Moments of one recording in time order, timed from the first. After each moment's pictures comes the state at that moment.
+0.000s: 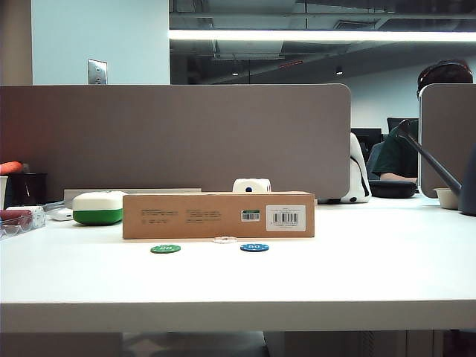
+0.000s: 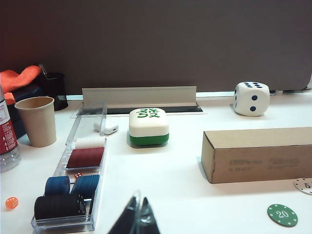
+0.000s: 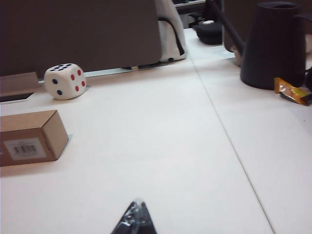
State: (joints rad) left arm -0.02 0.00 0.00 0.09 0.04 0.04; right arm -0.10 0.00 0.01 -0.04 -0.14 0.13
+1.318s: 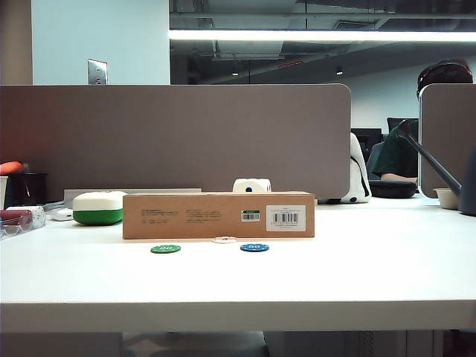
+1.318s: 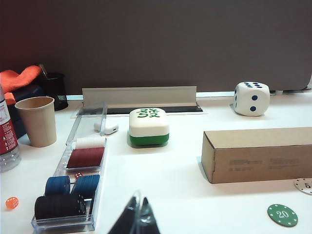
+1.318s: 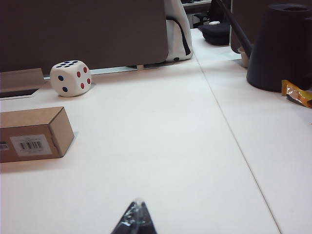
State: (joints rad) left arm -0.02 0.00 0.00 0.09 0.04 0.04; right arm 0.01 0.00 0.01 -0.04 -0.04 0.11
